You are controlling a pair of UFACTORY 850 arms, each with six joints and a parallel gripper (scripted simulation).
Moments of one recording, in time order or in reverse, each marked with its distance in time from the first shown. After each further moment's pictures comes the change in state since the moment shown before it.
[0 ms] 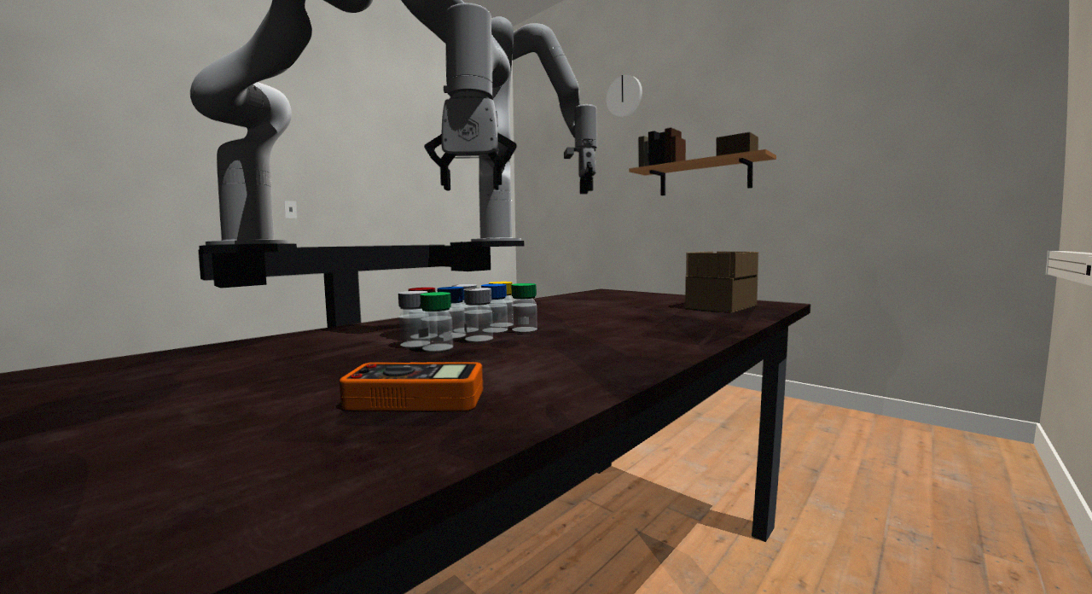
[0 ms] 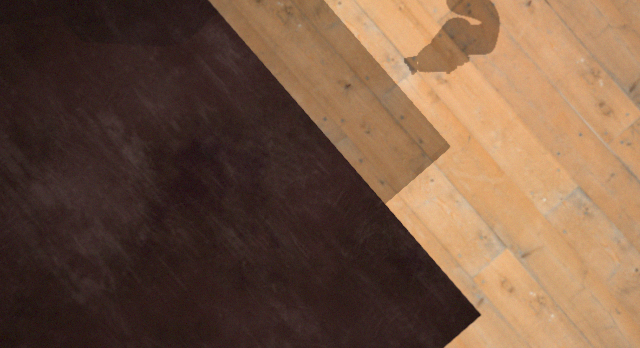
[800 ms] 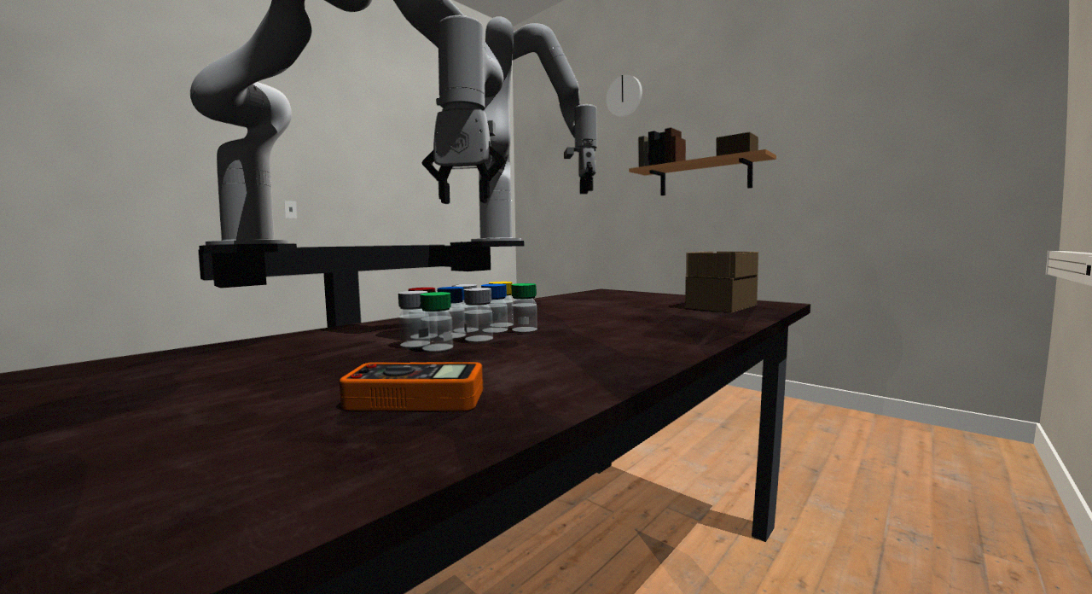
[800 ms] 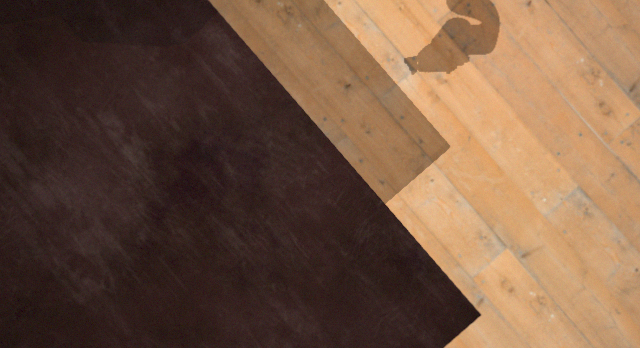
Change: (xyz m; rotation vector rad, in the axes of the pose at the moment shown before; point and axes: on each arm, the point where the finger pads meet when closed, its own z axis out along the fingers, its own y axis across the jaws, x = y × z) left arm 0.000 0.000 0.000 0.000 0.000 0.000; right arm 0.009 -0.016 0.018 0.003 0.010 0.131
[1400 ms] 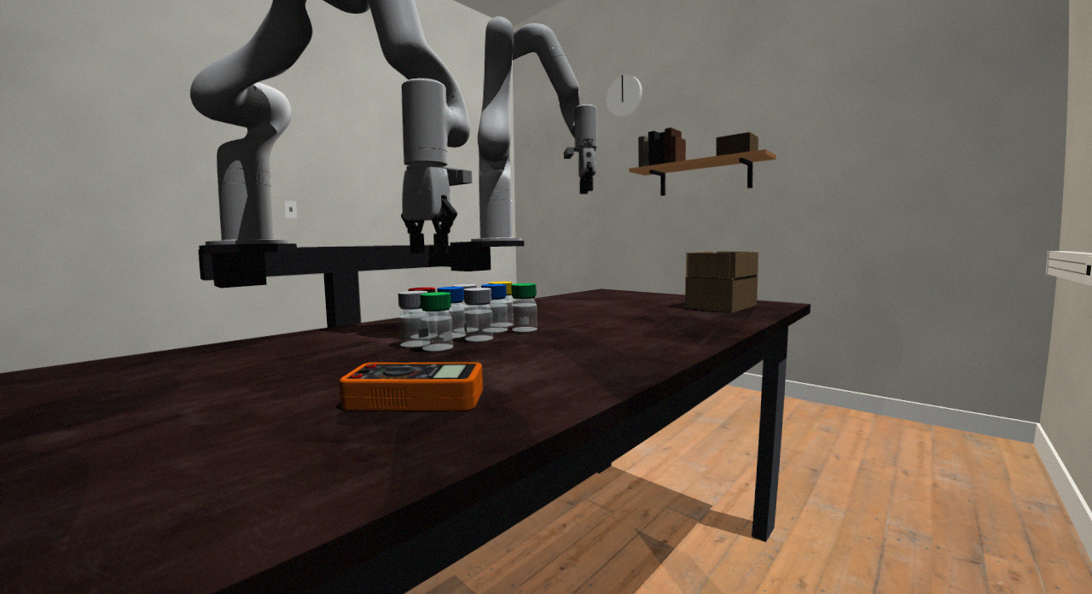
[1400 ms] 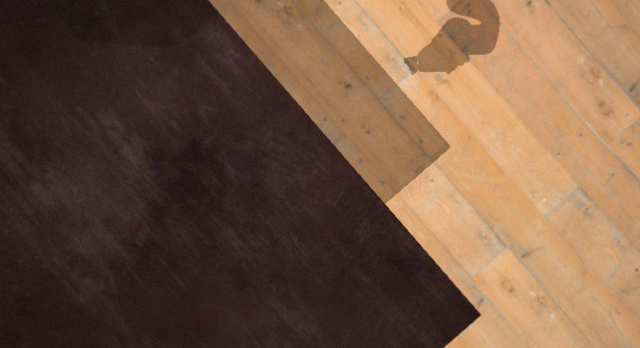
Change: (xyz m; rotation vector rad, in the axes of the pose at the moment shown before) left arm 0.000 0.000 0.000 0.000 0.000 0.000; right arm 0.034 -0.086 0.095 0.012 0.023 0.521
